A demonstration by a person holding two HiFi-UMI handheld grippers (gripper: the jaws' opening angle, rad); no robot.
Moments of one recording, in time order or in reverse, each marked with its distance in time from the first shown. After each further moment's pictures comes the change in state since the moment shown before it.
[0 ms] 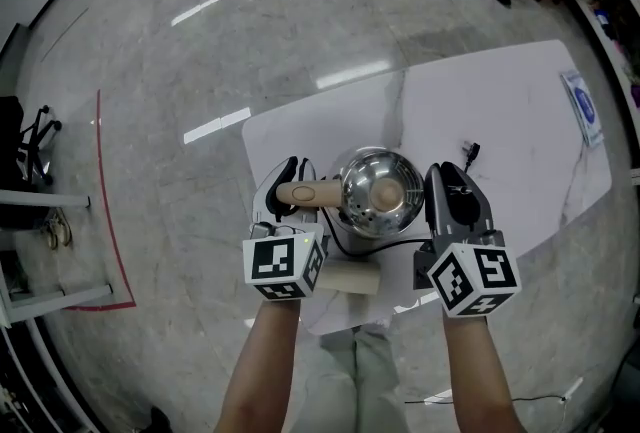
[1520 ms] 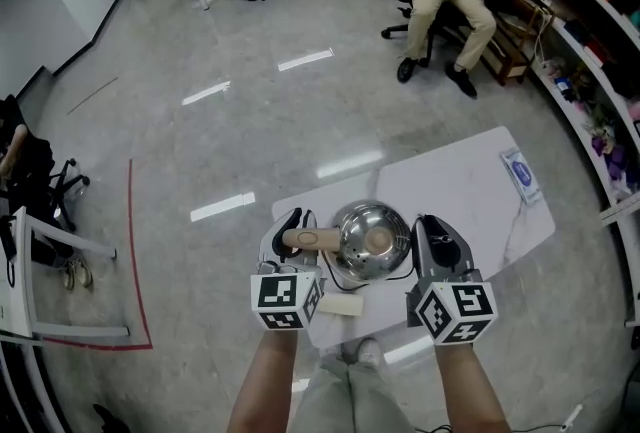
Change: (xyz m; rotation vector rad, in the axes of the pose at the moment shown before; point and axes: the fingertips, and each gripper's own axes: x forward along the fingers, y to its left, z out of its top) left arm -0.097 -0.052 0.215 0.065 -0.077 -0.061; right arm -0.119 0.076 0.190 -0.076 -0.085 0.029
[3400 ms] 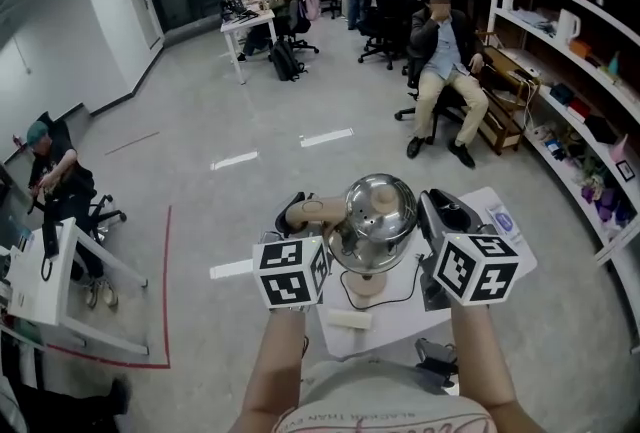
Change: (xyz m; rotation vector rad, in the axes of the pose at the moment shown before) left arm -0.149 -0.032 0.242 0.025 -0.081 0.104; right arm -0.129 0.104 0.218 -0.033 -0.069 0.116
